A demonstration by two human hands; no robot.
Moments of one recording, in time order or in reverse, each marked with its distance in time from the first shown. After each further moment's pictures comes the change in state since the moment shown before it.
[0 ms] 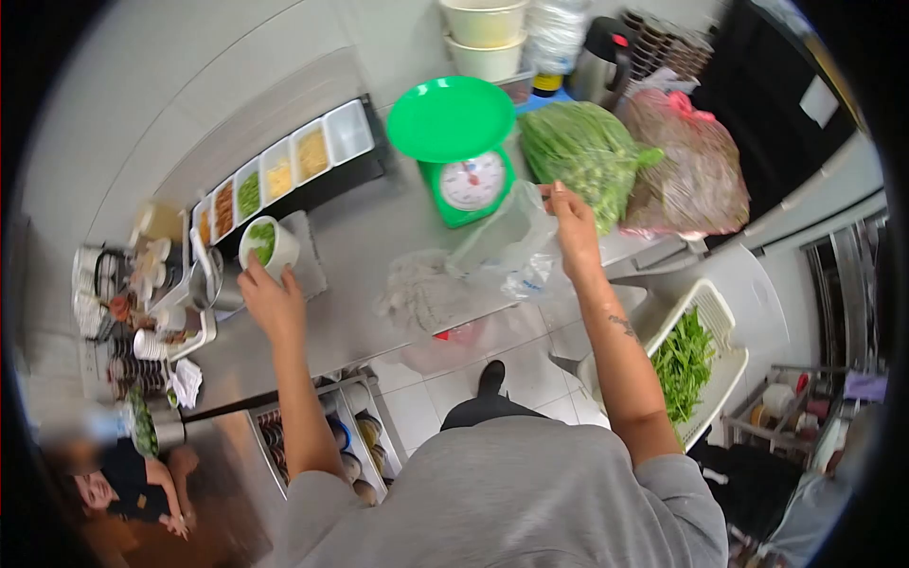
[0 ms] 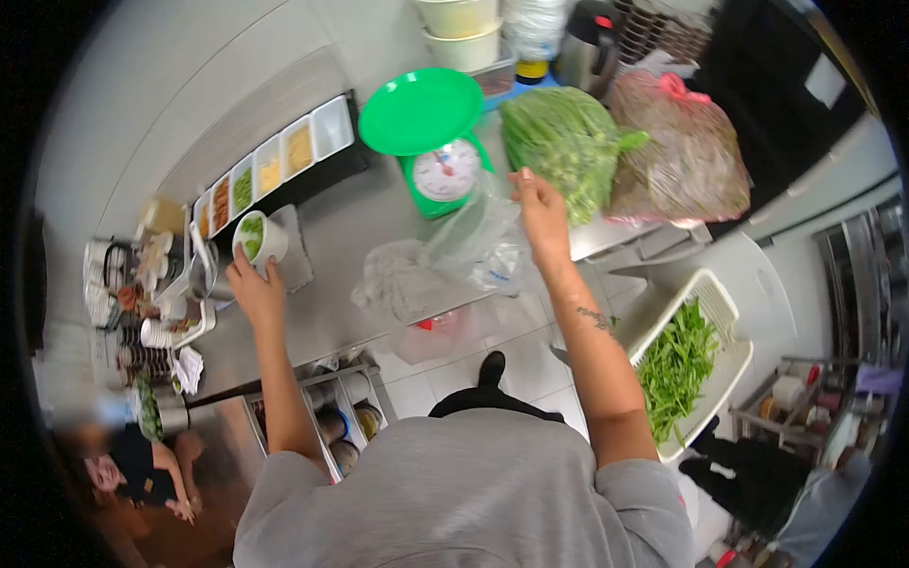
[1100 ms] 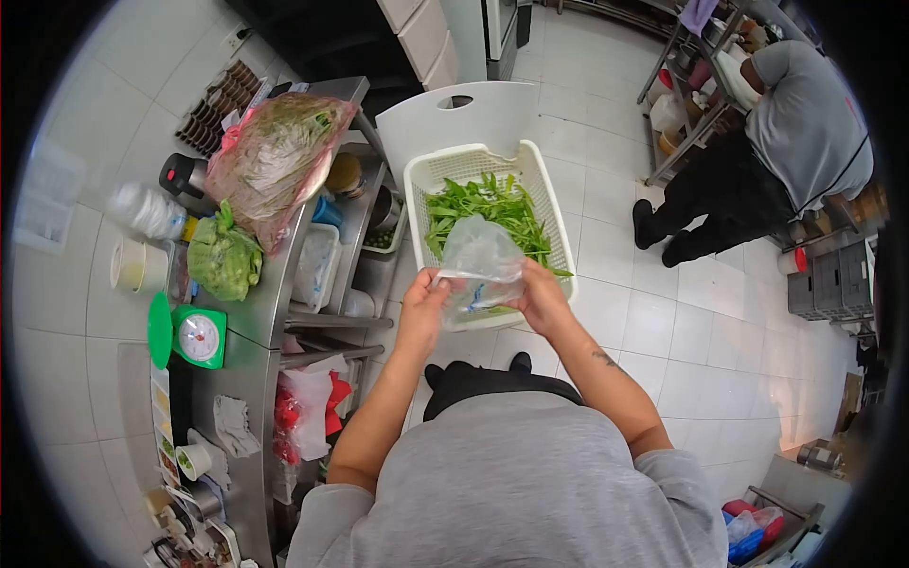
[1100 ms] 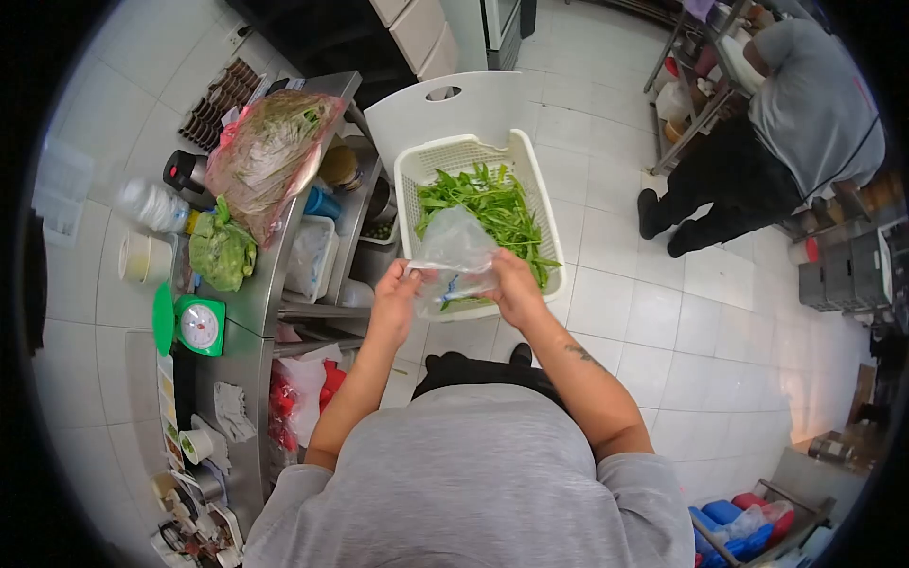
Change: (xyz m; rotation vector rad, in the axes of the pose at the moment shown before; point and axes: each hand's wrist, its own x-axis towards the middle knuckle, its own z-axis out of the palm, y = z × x) left_hand -0.385 0.441 -0.022 -1.406 -1.684 0.197; right_hand -0.359 0.068 -0.378 0.886 0.580 0.288
